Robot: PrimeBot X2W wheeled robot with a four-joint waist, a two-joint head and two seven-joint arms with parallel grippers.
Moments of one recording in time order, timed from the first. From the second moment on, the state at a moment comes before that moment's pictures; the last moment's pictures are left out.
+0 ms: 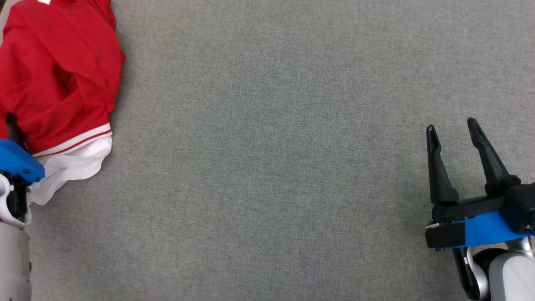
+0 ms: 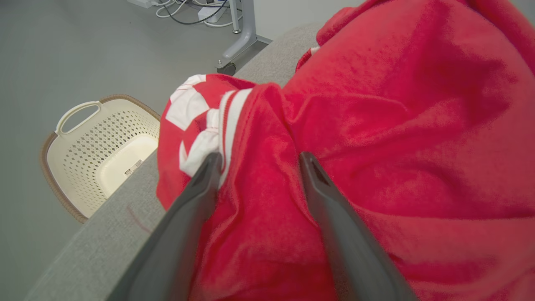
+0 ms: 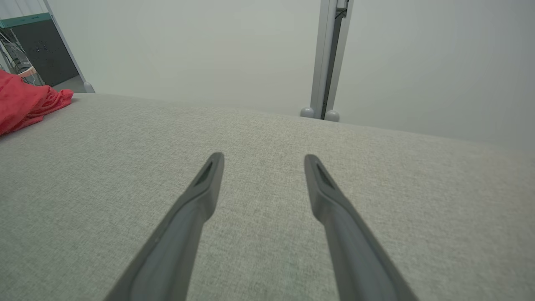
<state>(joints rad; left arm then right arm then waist) -0.68 0.40 0.08 0.84 -0.46 0.00 0.05 -0.15 -0.05 -0.06 -0.15 0.00 0.13 -0.06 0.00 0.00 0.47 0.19</state>
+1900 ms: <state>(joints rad) -1.16 0.20 -0.36 0.24 -0.33 -0.08 0.04 -0.18 -0.05 -0.02 0.11 0.24 0.13 -0.26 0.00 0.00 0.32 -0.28</state>
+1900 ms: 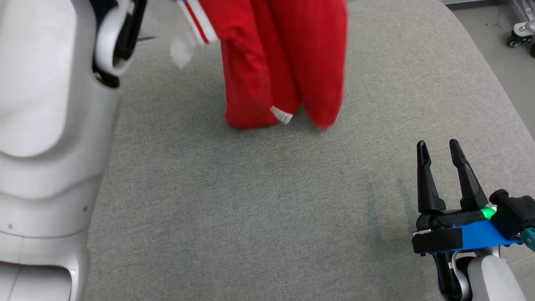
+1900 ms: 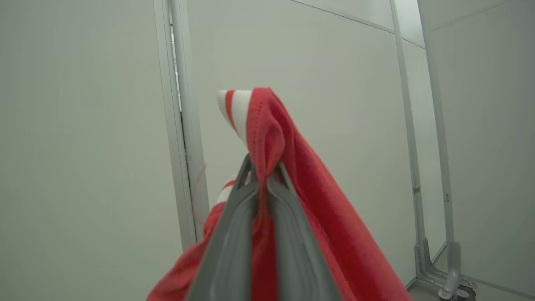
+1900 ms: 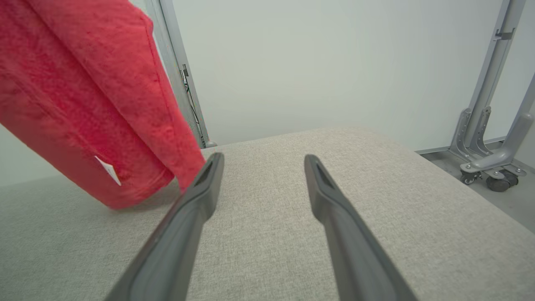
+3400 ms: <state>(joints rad) -0.18 0.22 -0.24 0.21 -0.41 0.12 -0.26 -0.10 -0.05 -0.03 0.15 0.18 0.13 -0.25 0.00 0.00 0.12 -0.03</state>
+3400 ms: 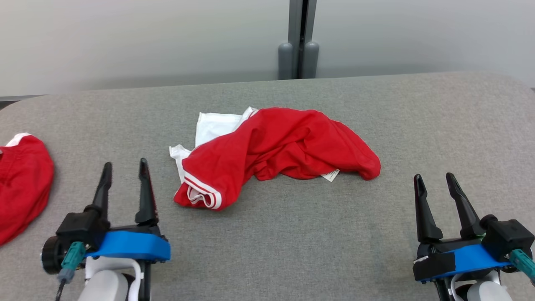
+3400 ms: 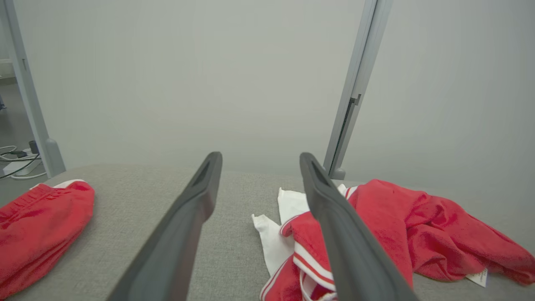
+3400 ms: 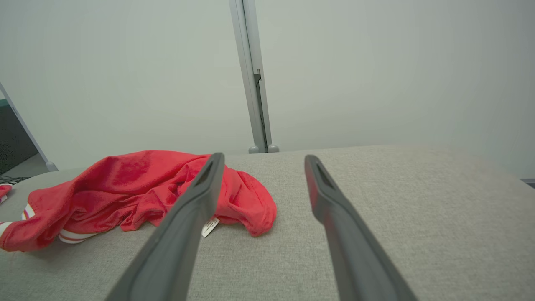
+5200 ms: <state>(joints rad) -0.04 0.20 -0.12 0.21 -0.29 0.06 -0.26 -0.05 -0.05 -0.05 0.16 0.14 0.13 -0.18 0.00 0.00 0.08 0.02</state>
